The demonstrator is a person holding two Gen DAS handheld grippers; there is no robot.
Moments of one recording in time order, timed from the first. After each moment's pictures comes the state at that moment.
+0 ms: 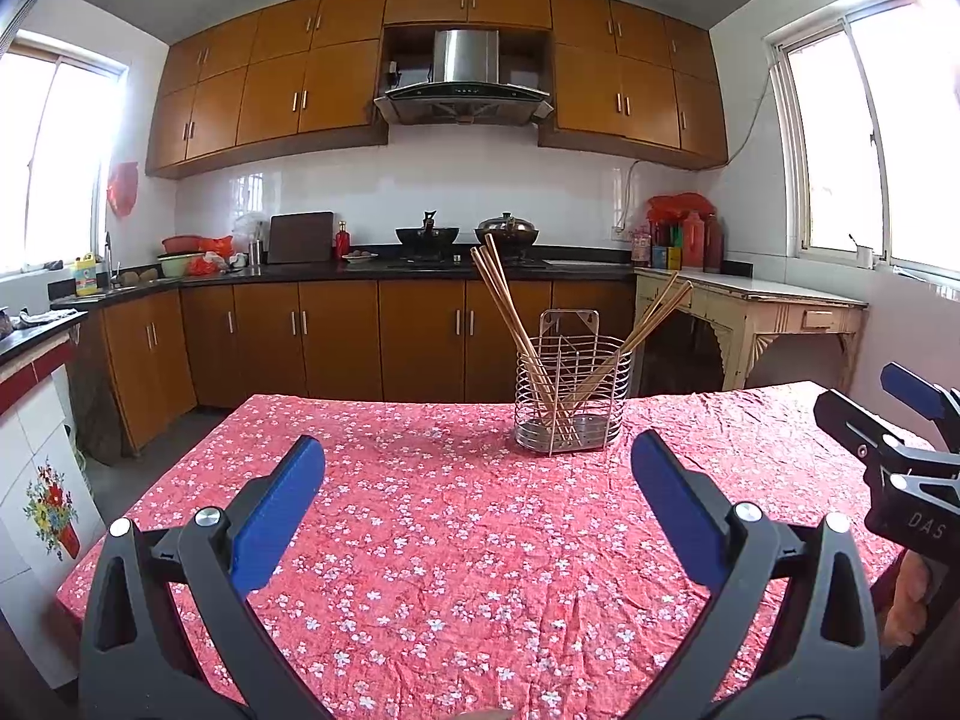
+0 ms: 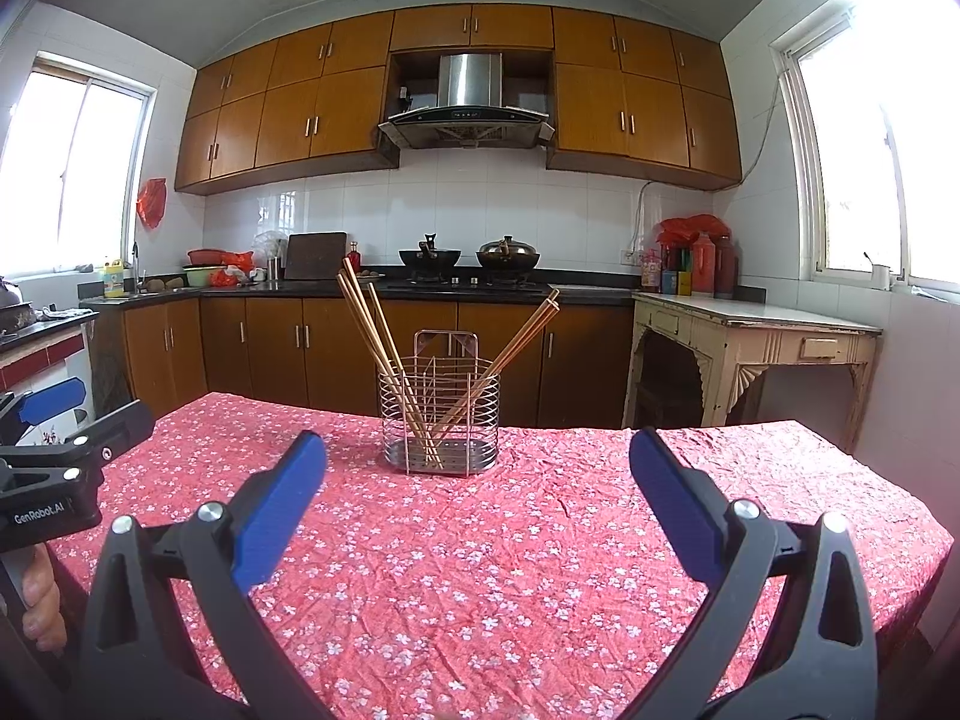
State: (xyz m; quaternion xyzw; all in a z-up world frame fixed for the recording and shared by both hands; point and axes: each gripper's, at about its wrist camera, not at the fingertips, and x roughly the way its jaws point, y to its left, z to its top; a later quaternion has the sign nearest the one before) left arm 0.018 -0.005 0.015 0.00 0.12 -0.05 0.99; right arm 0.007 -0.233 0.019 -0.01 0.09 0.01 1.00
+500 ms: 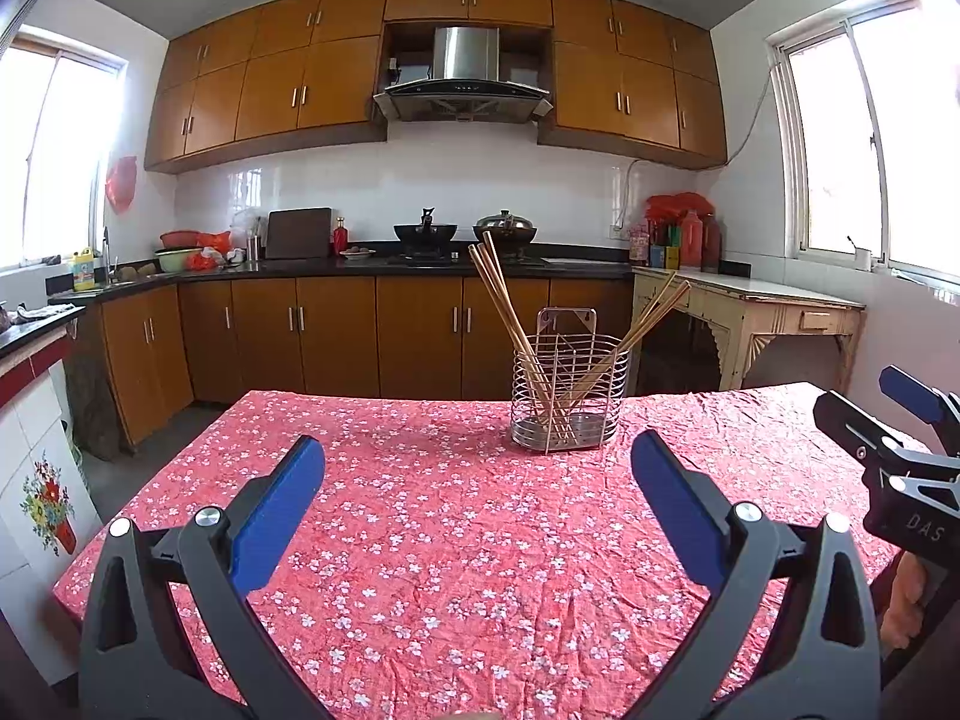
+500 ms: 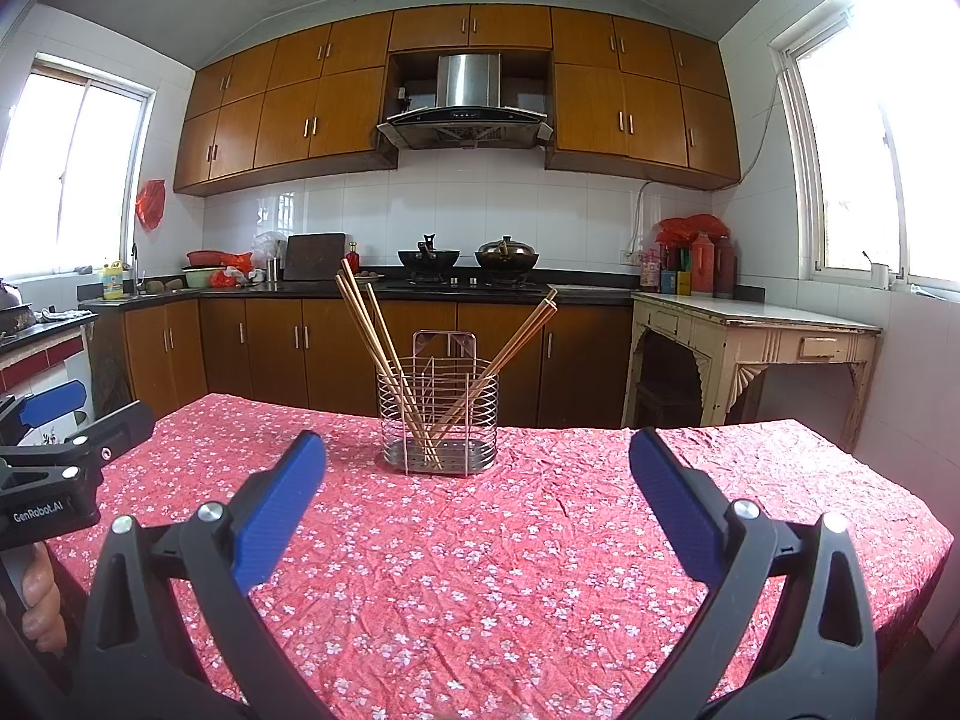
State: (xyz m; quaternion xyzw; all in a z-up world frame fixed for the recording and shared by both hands) left arm 0.020 -0.005 0.015 0.00 0.12 -0.06 0.99; right arm 0.006 -0.234 0.018 -0.01 0.09 0.01 1.00
